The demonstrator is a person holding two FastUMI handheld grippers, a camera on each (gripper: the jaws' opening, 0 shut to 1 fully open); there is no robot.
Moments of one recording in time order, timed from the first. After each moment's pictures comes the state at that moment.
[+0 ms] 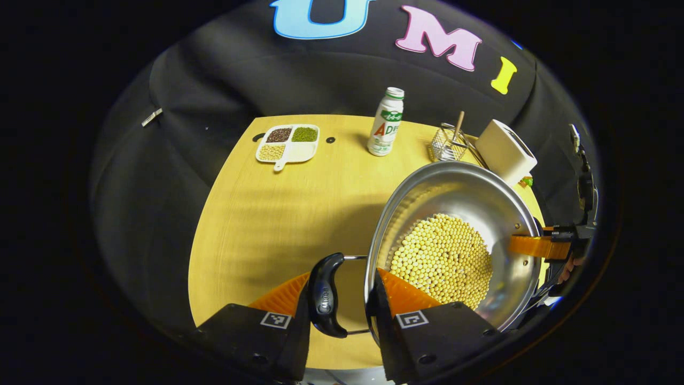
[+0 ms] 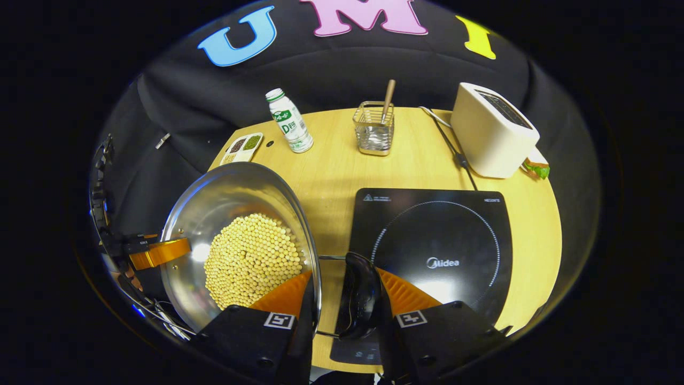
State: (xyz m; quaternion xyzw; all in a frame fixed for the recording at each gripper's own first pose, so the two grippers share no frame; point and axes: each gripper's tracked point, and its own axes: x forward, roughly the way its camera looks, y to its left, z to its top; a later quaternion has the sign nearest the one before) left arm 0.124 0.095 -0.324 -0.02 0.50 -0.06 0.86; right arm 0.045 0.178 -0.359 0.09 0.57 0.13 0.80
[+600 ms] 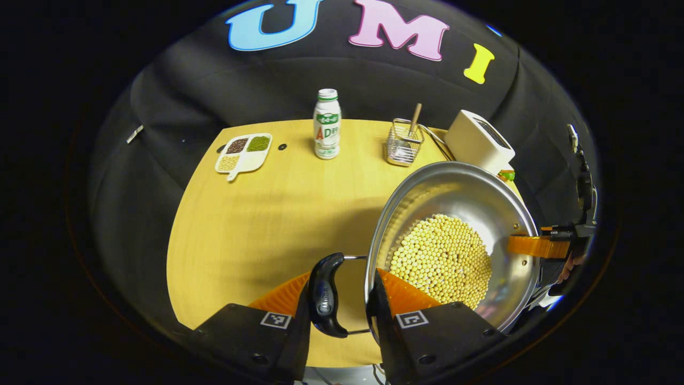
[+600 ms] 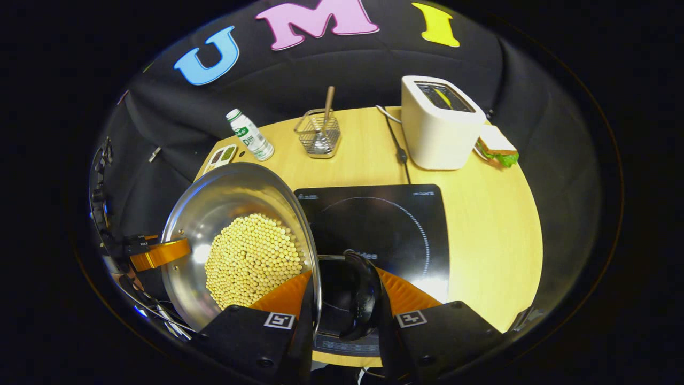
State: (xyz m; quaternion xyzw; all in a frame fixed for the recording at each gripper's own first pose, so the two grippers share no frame) left arm 0.125 -0.032 -0.314 -0.01 0.50 -0.09 0.86; right arm 0.045 0.051 -0.362 0.10 0.58 0.11 0.80
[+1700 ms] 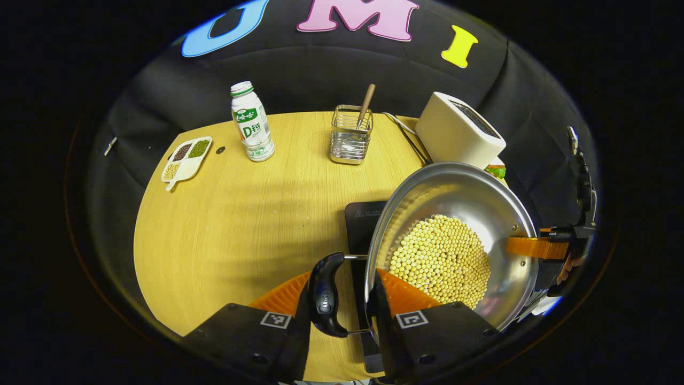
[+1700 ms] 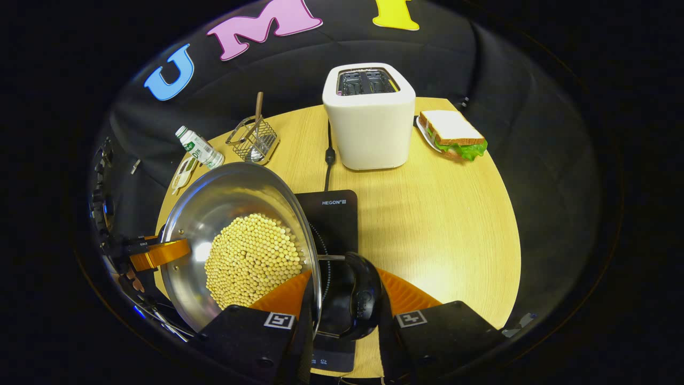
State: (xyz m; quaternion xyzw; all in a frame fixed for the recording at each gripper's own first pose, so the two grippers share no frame) left arm 0.164 -0.157 -0.364 -0.01 0.52 -0.11 0.85; right arm 0.077 -0.065 -0.423 0.11 0.59 0.08 0.80
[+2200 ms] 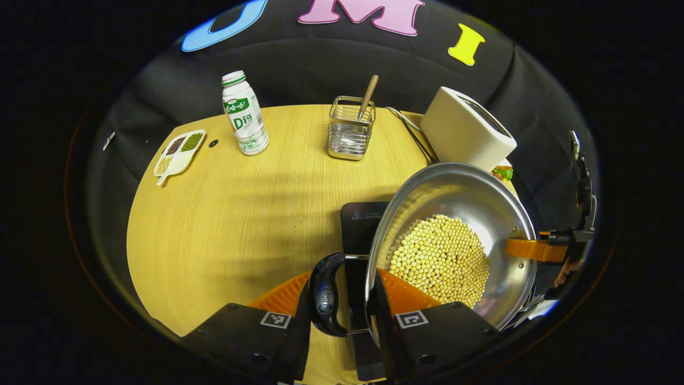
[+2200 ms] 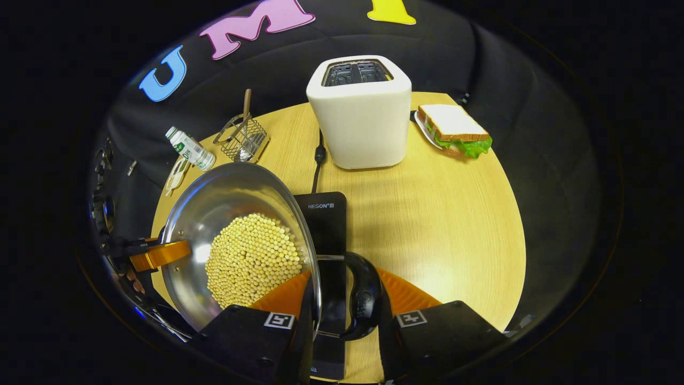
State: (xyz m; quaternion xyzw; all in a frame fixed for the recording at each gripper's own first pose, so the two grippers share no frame) left arm 0.175 -0.166 -0.382 -0.02 0.52 -0.11 0.84; right arm 0.089 -0.070 -0.446 0.11 0.59 0.08 0.80
